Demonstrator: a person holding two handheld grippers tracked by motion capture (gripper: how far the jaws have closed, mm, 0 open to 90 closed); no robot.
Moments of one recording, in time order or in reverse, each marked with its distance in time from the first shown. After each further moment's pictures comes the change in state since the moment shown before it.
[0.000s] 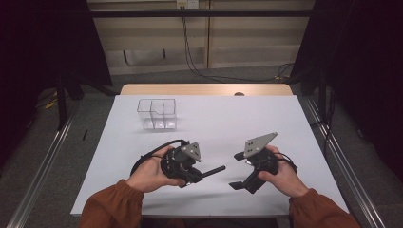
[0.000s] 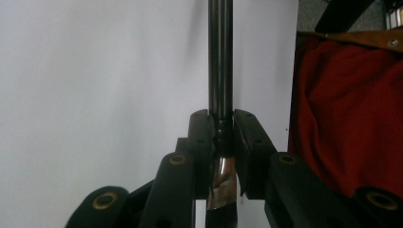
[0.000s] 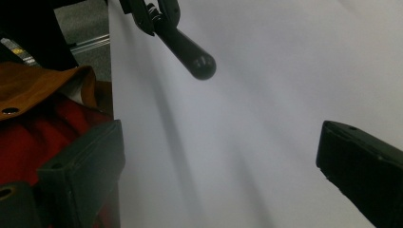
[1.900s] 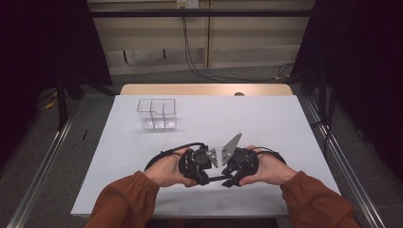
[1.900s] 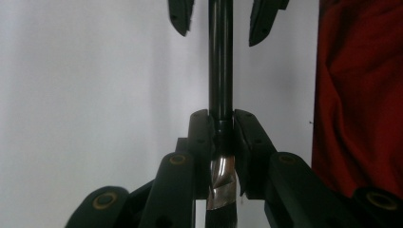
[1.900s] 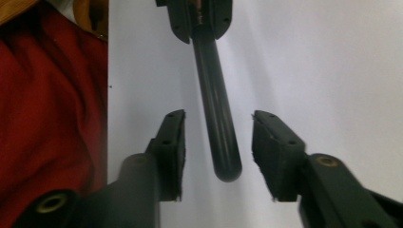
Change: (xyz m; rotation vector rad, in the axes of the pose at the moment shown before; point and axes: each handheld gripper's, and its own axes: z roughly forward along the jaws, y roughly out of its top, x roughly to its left) left arm 0.008 0.025 0.038 0.184 -0.027 0.073; right arm -0.001 0.029 0.040 0.356 0.090 -0.171
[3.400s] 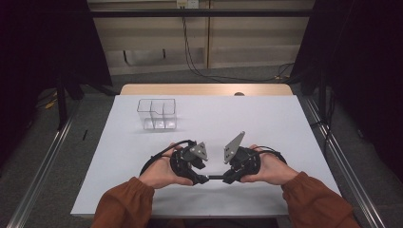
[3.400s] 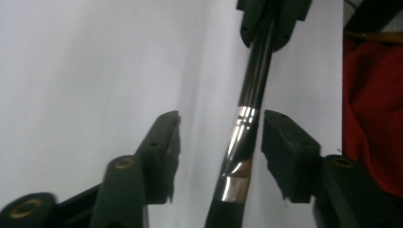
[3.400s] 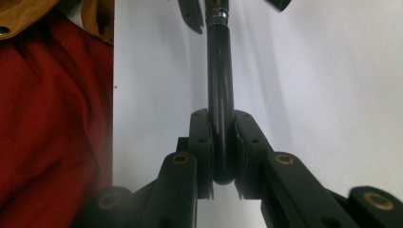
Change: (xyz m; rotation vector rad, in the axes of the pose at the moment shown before) left arm 0.011 -0.031 -0.001 -0.229 0.085 -0.087; right arm -0.004 -0.006 -0.002 -0.040 0.005 0.015
